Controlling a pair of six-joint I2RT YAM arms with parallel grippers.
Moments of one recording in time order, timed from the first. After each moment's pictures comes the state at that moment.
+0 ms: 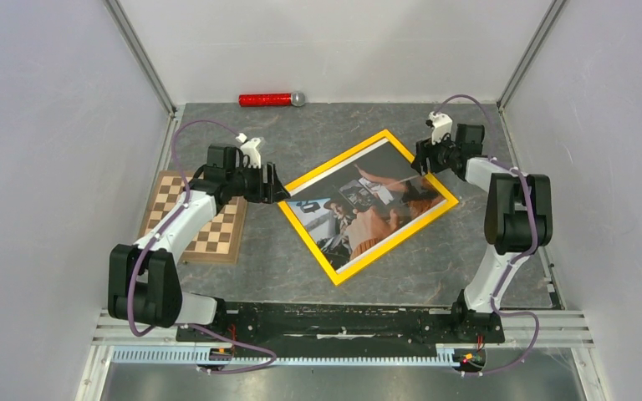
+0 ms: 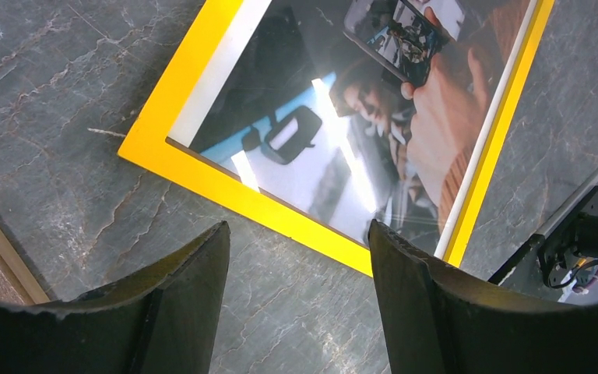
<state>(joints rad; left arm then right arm) -0.17 1.37 0.91 -0.31 0.56 -0.13 -0.07 1.88 1.14 0.03 -0.49 -0.31</state>
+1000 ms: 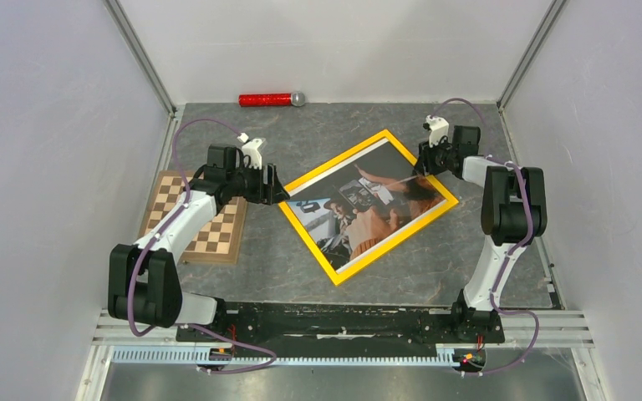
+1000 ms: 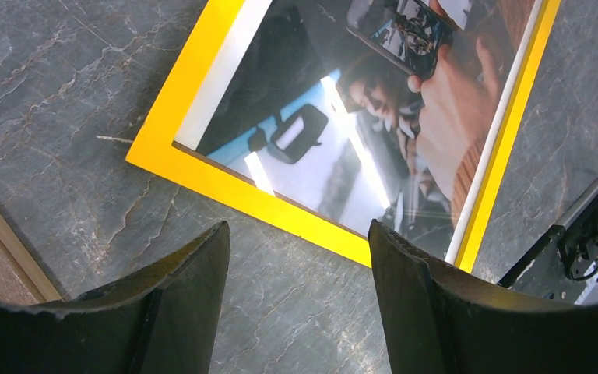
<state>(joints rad) -0.17 1.37 0.91 -0.31 0.56 -0.07 -0.07 1.98 1.19 0.03 -0.49 -0.33</state>
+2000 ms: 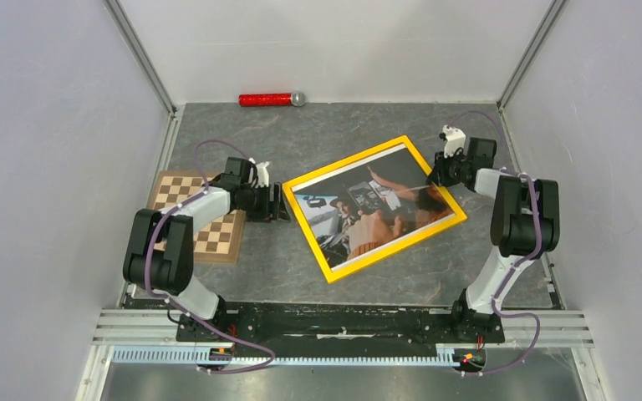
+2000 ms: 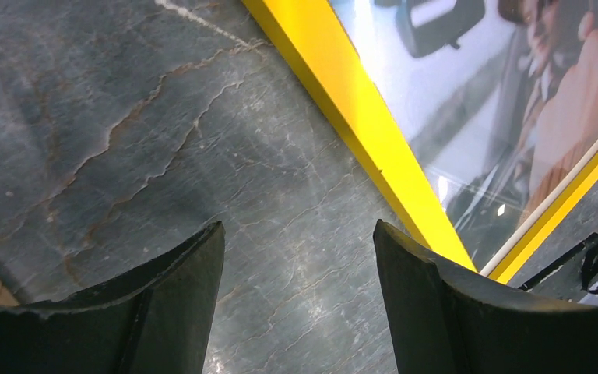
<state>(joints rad) -0.19 1.58 0.85 -0.36 0.45 -0.16 -0.15 1.89 1.05 0.05 -0.48 -0.31</state>
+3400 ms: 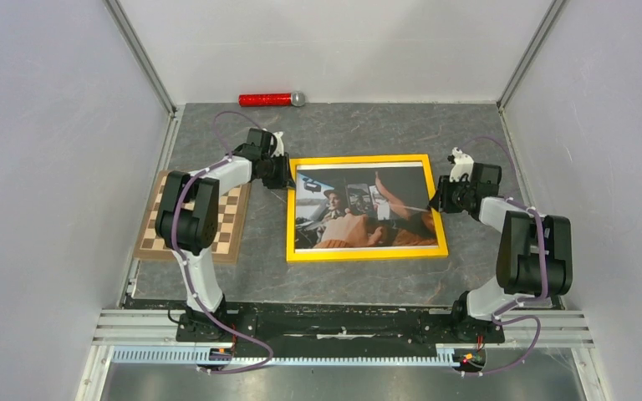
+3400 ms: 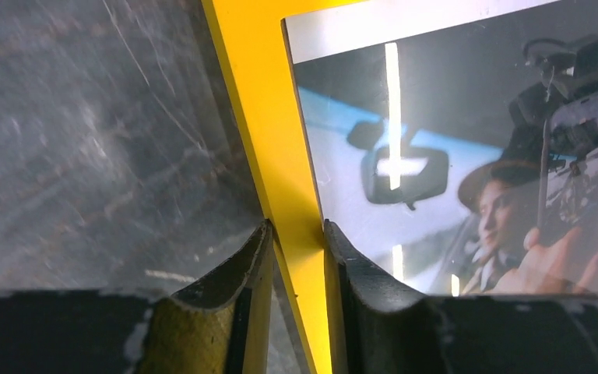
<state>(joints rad) -0.26 1.92 1.22 -0.29 0.32 -0.26 -0.16 1.55 0.69 0.00 -0.45 -0.12</state>
